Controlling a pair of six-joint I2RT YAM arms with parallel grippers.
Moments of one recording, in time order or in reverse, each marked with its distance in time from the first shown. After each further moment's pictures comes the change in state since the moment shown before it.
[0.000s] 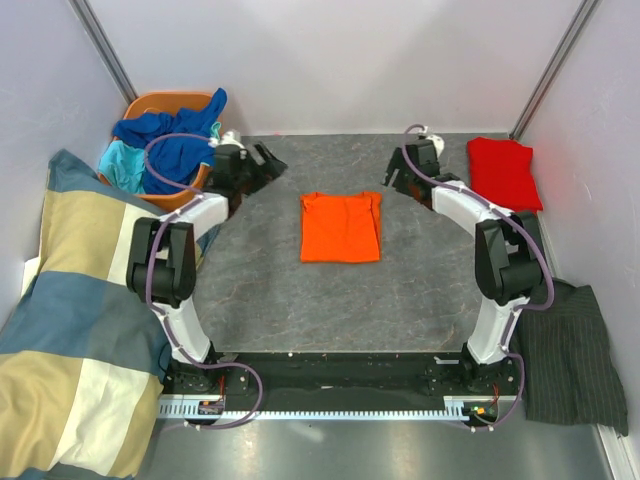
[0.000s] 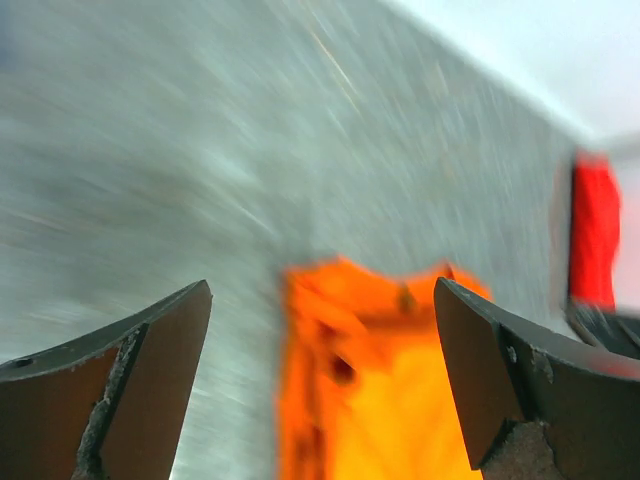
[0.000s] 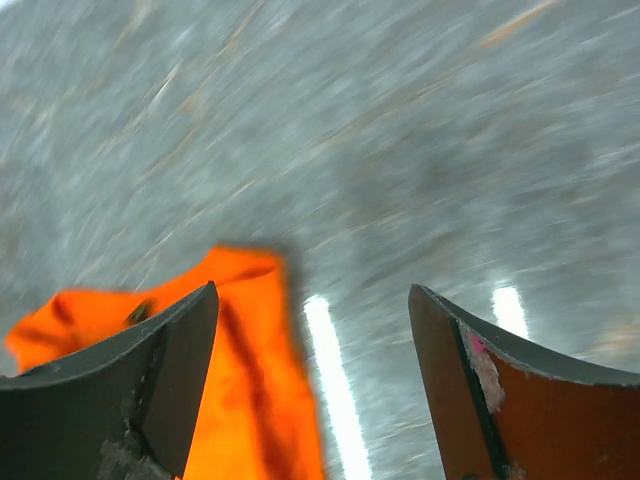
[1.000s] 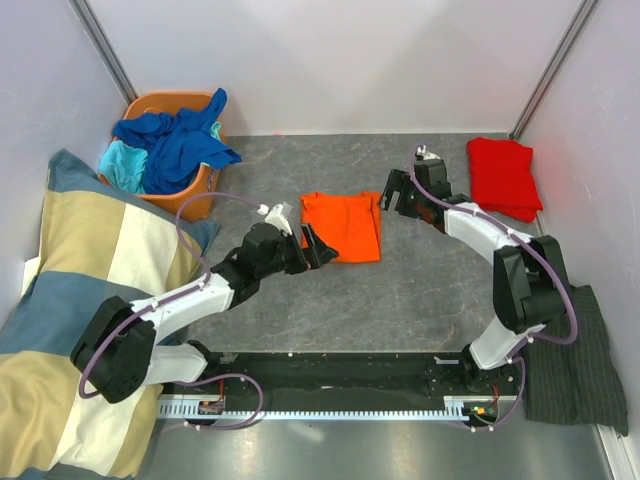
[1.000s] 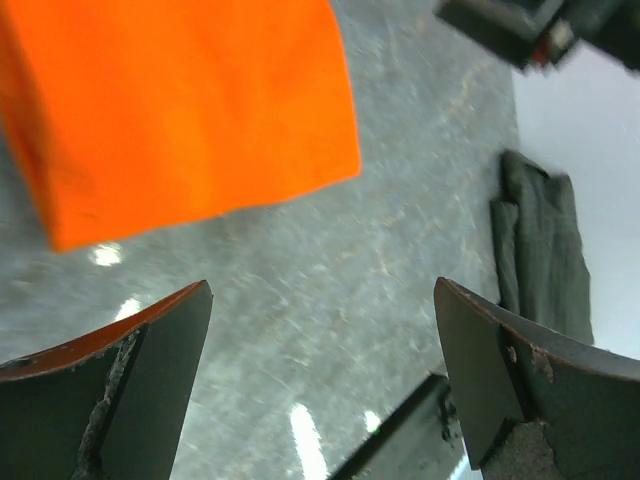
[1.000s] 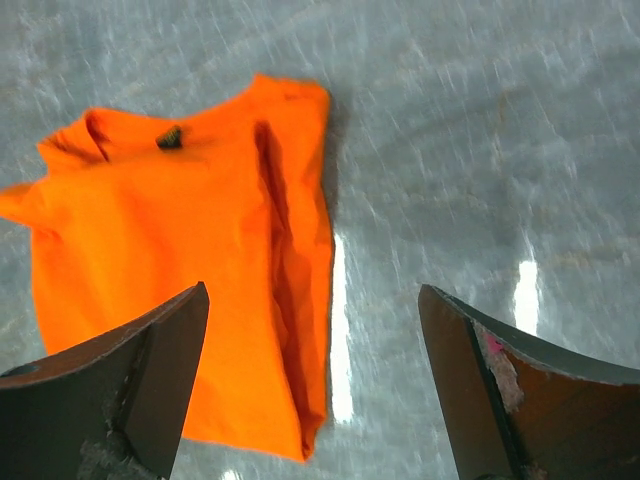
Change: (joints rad) left arm -0.429 -0.594 -0.612 0.033 -0.003 -0.132; right arm -0.015 -0.241 -0.283 0.013 -0.221 -0.073
